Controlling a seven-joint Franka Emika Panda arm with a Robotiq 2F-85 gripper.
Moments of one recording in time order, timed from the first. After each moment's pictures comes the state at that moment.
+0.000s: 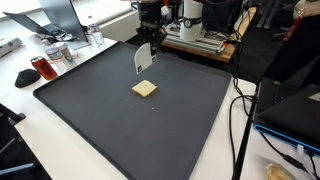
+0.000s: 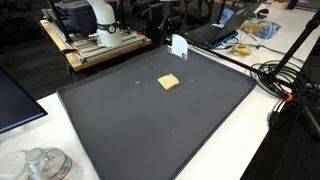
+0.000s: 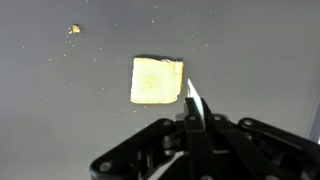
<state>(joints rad) 0.16 0.01 -0.04 -2.35 -0.01 2.46 0.20</state>
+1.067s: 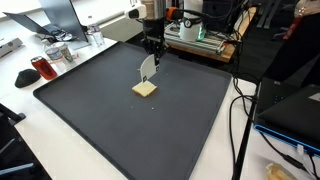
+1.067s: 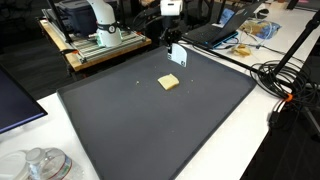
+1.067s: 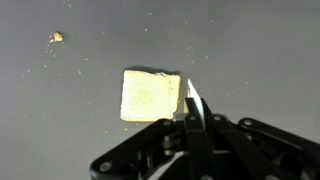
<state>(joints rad) 0.13 0.10 0.02 -2.37 -0.01 2.55 0.20</state>
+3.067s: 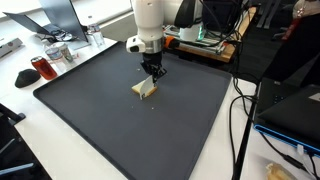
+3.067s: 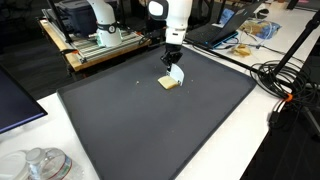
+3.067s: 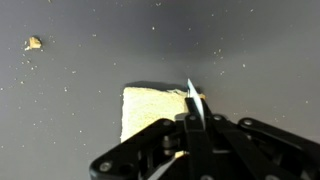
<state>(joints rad) 0.18 0.38 -0.04 -2.24 -0.12 2.60 0.33</state>
